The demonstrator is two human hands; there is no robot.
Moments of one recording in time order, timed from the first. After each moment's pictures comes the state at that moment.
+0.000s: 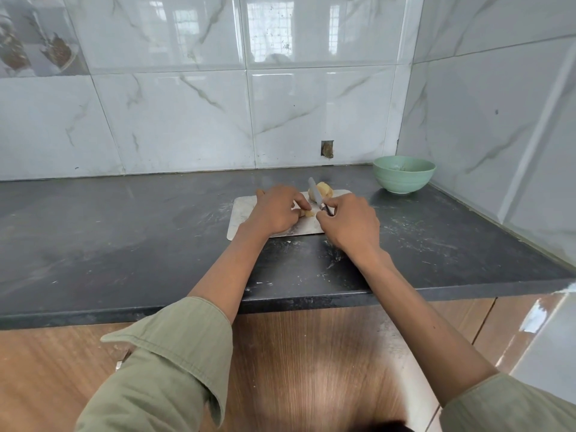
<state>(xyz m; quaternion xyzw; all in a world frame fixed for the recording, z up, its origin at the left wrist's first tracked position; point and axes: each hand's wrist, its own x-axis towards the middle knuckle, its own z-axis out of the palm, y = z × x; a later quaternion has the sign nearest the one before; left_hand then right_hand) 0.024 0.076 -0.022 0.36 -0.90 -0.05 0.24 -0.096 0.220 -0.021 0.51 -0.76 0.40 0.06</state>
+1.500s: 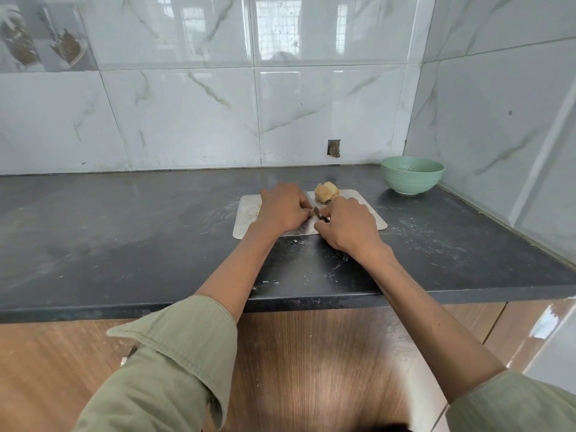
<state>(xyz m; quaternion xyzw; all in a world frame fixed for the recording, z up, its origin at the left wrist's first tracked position) 0.021 0.086 -0.017 0.41 -0.87 -0.04 0.26 -0.099 0.201 -0.027 0.59 -0.76 0.27 0.07</state>
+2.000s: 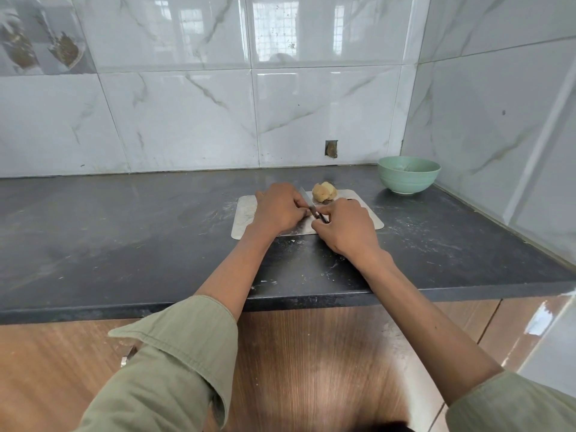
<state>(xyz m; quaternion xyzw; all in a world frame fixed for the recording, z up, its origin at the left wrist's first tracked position) 0.023 0.083 -0.020 0.41 -0.85 -0.10 0.30 -0.100 0.201 -0.036 0.58 -0.74 0.34 0.07</state>
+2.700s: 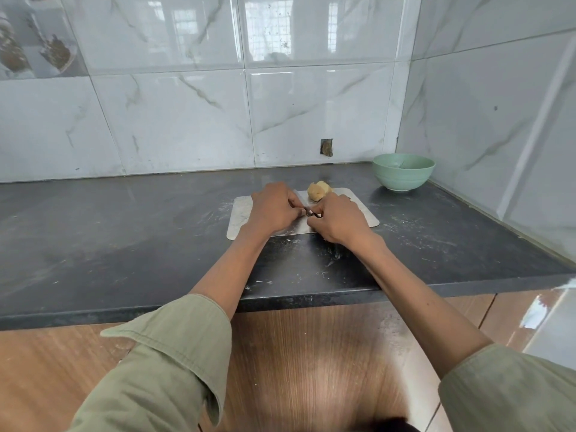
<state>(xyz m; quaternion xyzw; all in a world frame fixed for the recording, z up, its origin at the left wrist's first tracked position) 0.025 0.079 -0.021 0.39 -0.87 -0.11 0.29 -0.106 0.191 -0.024 0.61 -0.74 0.27 0.02</state>
